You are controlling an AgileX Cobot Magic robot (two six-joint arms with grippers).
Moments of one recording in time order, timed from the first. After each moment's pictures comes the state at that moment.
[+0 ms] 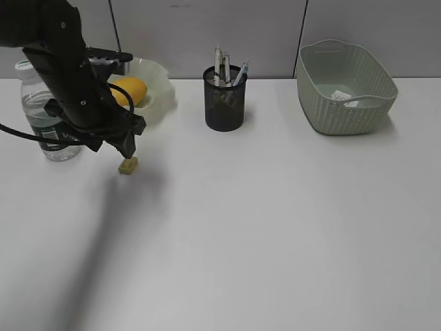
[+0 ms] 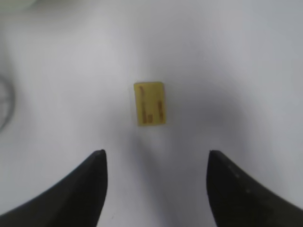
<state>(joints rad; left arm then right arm) -0.38 1.99 -1.42 0.00 0.83 -0.07 0.54 0.35 -0.54 -0.07 1.03 0.08</state>
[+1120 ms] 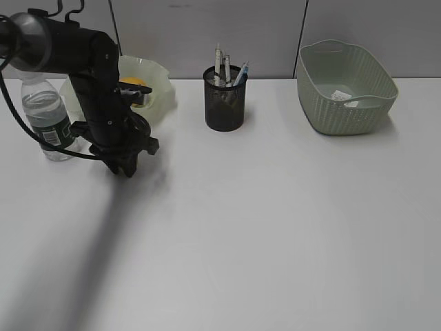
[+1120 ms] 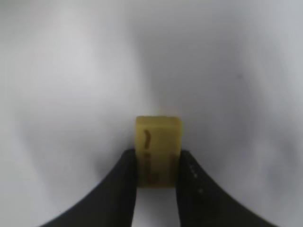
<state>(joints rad) -0.37 2.25 -1.64 0.01 0.95 -0.06 0.54 0.35 -0.54 -0.08 1.02 0.08</state>
